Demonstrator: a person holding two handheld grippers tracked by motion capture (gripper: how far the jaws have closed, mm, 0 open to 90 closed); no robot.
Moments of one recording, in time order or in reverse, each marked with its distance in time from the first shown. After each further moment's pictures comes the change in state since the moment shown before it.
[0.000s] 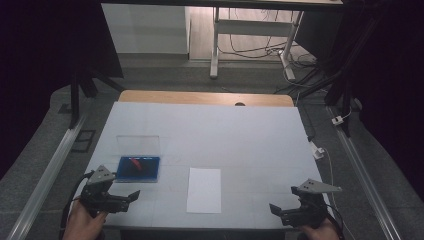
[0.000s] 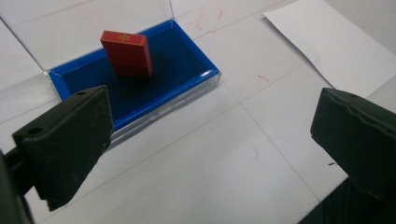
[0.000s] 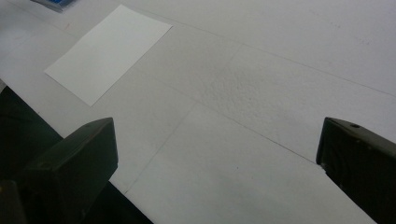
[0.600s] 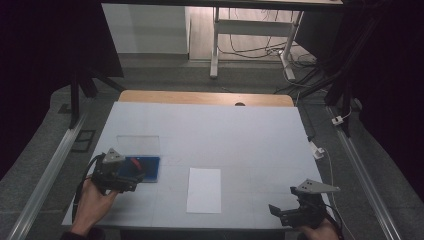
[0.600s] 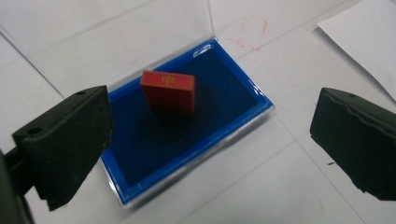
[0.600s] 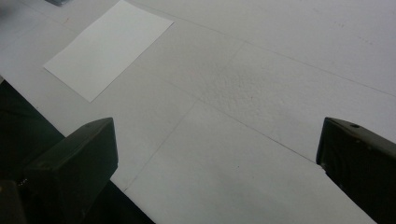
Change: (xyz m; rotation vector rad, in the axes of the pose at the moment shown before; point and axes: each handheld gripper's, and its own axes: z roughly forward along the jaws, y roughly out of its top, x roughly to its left) left arm 0.029 0.031 0.038 0.039 0.054 0.023; right arm 0.002 0.000 0.001 0.013 -0.001 -0.016
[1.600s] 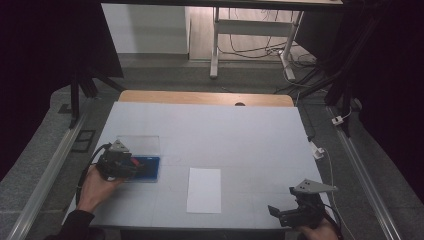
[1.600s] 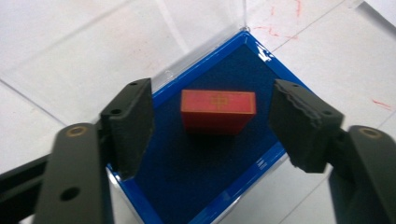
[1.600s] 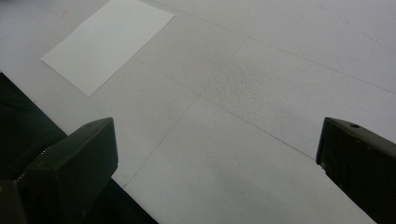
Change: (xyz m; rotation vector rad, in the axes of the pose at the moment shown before) left arm 0.033 0.011 0.032 0.082 -0.048 0.076; right arm 0.001 0.001 0.002 0.023 0.000 -0.017
